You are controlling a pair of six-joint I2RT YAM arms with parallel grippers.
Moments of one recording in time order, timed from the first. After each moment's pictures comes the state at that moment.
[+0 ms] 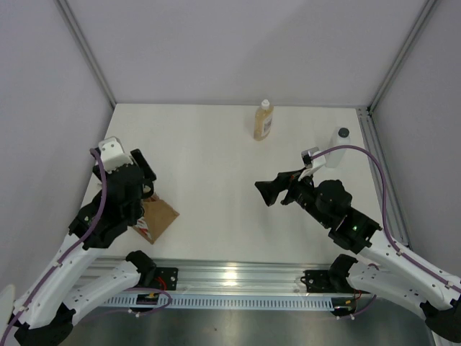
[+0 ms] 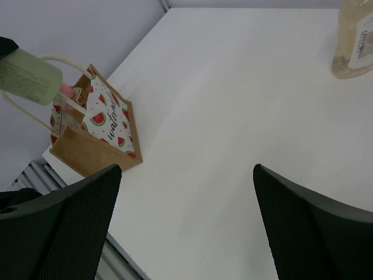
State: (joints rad) left arm -0.65 0.70 1.03 -0.72 -0.96 -0.48; right arm 0.86 0.75 0.72 -0.06 0.17 0.42
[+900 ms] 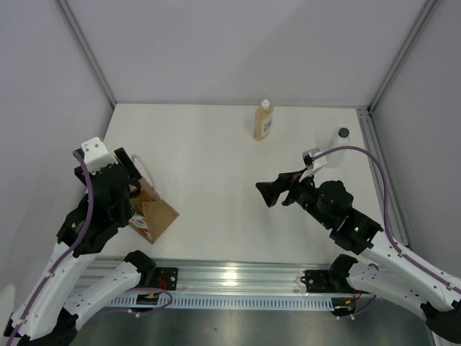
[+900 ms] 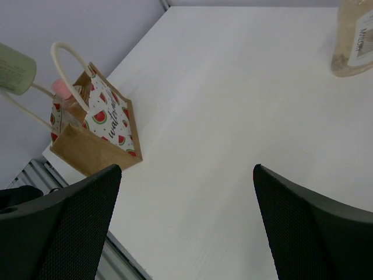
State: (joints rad) left arm -0.59 0.66 1.09 -0.76 -1.03 -0.37; right arm 0.87 0.74 0.72 -0.07 0.17 0.42
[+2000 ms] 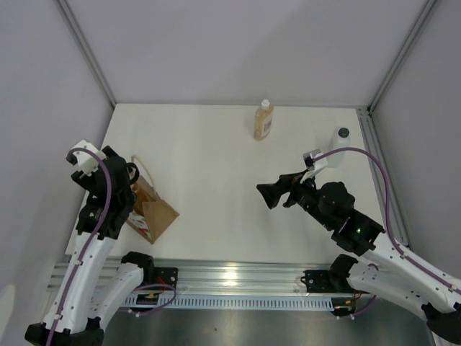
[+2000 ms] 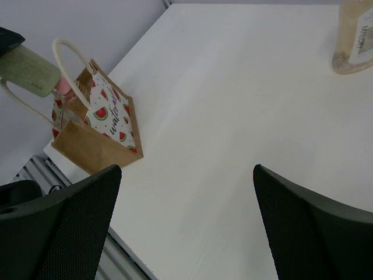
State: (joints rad) left arm -0.20 0.72 0.91 -0.56 -0.92 -0.46; right arm 0.87 0.72 0.72 -0.10 0.17 0.42
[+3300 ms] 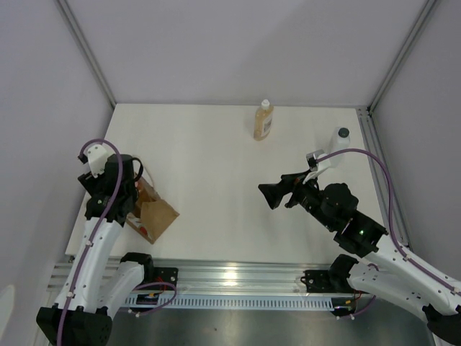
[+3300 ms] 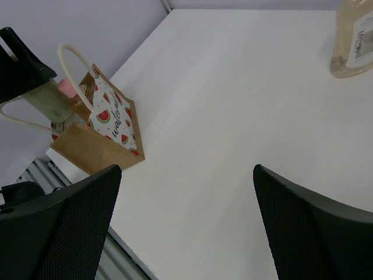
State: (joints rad) left arm -0.08 0.82 0.84 -0.66 -0.88 -0.43; right arm 0.87 0.69 0.72 -0.11 0.17 0.42
